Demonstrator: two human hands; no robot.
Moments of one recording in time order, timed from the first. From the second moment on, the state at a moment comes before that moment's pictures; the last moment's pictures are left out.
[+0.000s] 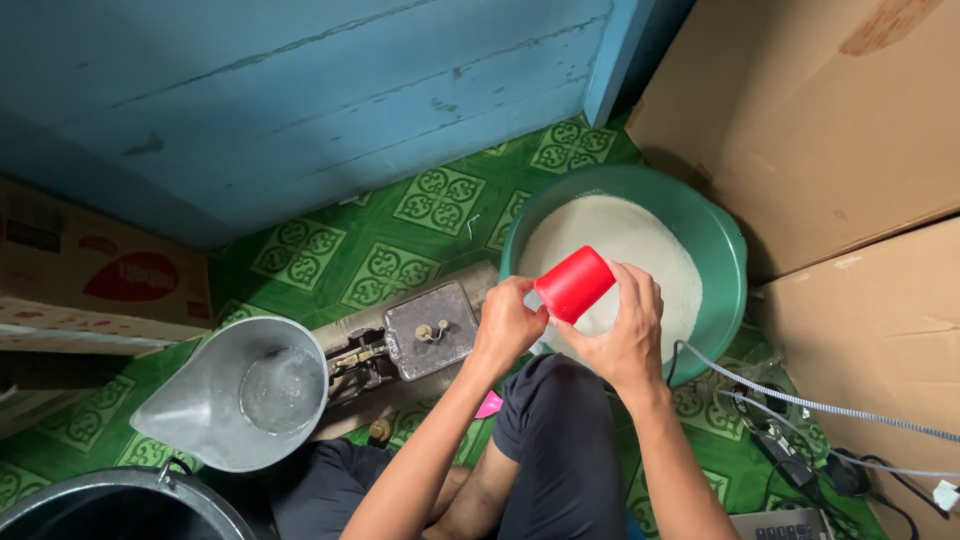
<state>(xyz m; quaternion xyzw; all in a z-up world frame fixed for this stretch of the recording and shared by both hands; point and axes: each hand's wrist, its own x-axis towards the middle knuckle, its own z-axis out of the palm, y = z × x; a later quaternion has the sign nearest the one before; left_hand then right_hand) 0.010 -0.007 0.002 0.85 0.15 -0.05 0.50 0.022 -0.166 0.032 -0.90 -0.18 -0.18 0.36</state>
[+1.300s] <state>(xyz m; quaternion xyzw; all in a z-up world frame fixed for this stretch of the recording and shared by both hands) -0.142 0.058 0.089 0.79 0.12 0.19 0.56 0.009 -0.125 -0.028 -0.97 -0.08 -0.03 0.21</state>
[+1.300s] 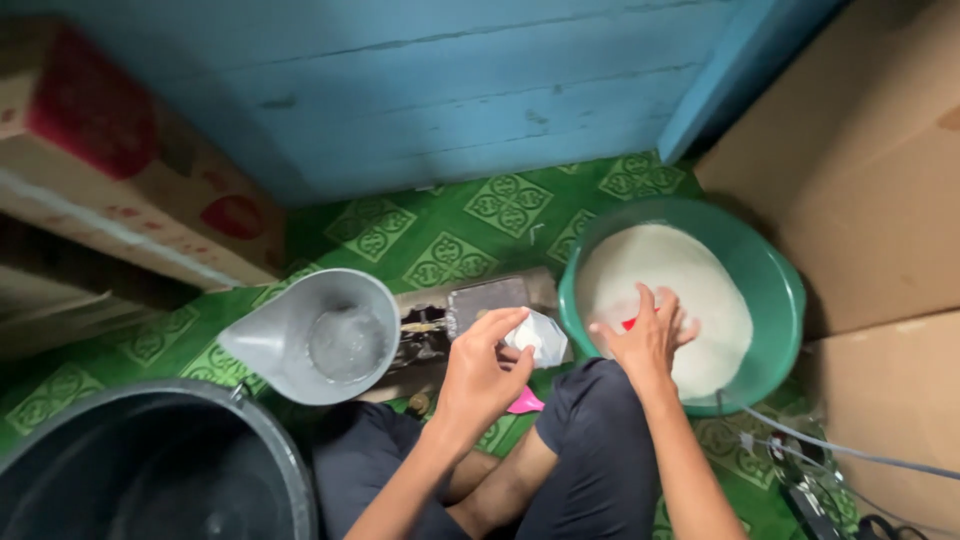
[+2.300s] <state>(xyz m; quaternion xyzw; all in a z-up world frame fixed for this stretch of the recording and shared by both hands) -0.282 0.220 0.110 0.84 0.31 0.19 0.40 -0.149 0.113 0.099 -0.83 -0.48 -0.13 0.26</state>
